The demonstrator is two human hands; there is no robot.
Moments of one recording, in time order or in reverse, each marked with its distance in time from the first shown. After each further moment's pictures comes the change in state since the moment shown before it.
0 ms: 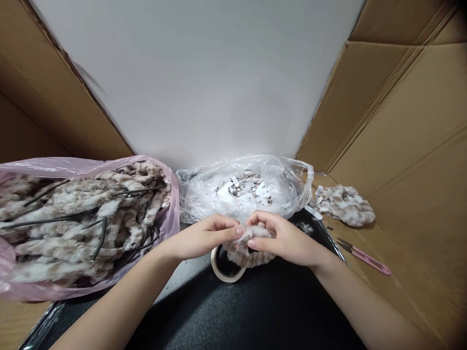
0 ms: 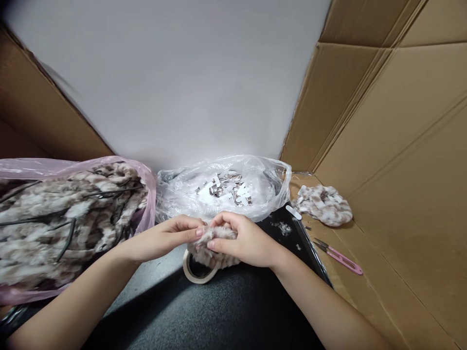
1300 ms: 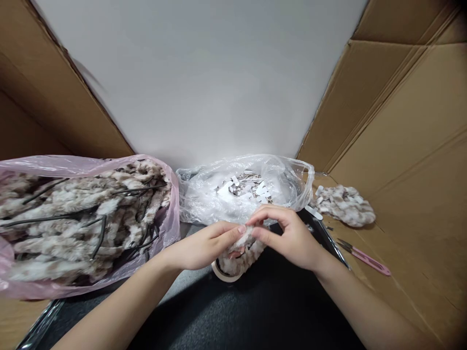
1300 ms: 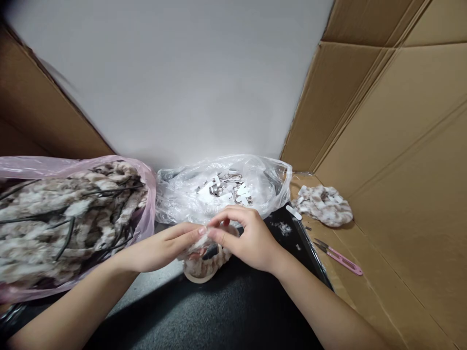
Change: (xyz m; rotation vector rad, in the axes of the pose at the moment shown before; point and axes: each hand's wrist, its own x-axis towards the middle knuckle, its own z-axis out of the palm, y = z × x) left_hand -0.006 0.007 0.018 0.138 0.086 -0.035; right_hand -0.003 -0.004 0.000 -0.283 0.256 -0.317
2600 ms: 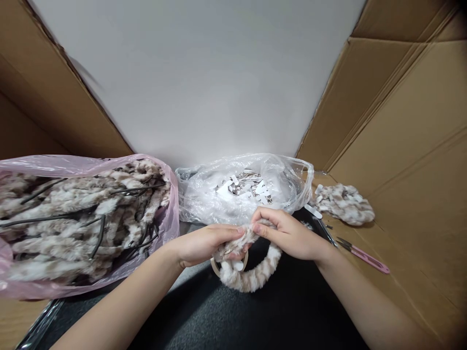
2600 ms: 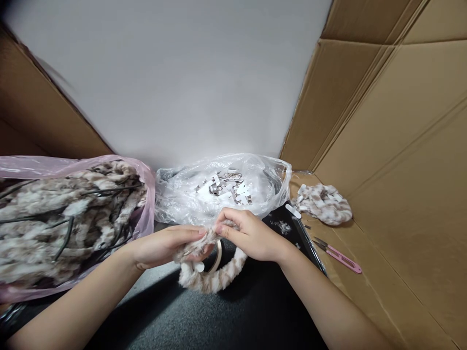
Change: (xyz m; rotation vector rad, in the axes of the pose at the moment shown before) left_hand 0.011 -0.012 0.000 -0.495 -0.184 -0.164; right_hand 0.004 0.013 -0.013 0.036 -0.300 0.126
